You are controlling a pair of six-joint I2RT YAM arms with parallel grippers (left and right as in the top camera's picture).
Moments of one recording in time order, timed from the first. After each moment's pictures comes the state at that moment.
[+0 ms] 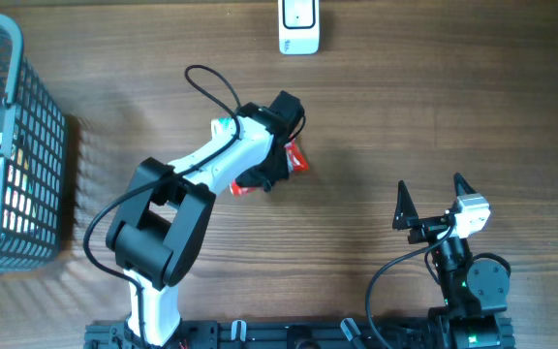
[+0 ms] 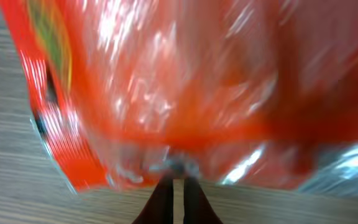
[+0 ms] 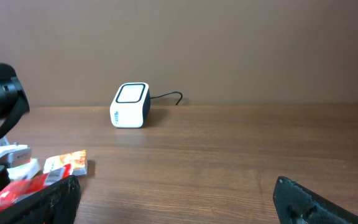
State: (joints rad) left arm -0.56 2.02 1.37 -0.96 -0.09 -0.67; right arm 0.08 0.01 0.01 0.00 -0.07 0.07
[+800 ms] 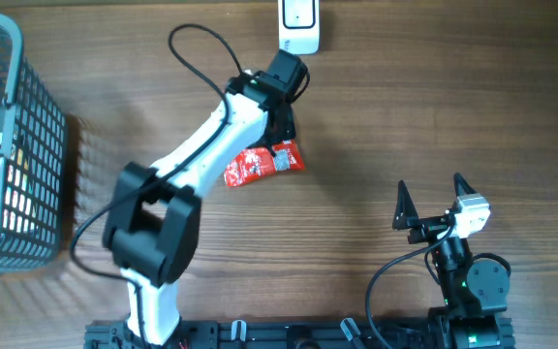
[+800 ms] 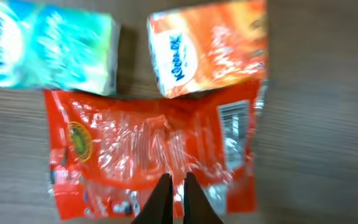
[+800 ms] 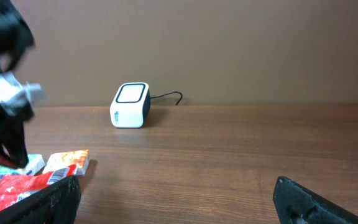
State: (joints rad) left arm -0.54 2.02 1.59 -0.93 -0.13 -0.67; right arm 0.08 0.01 0.01 0.00 -0.07 0.07
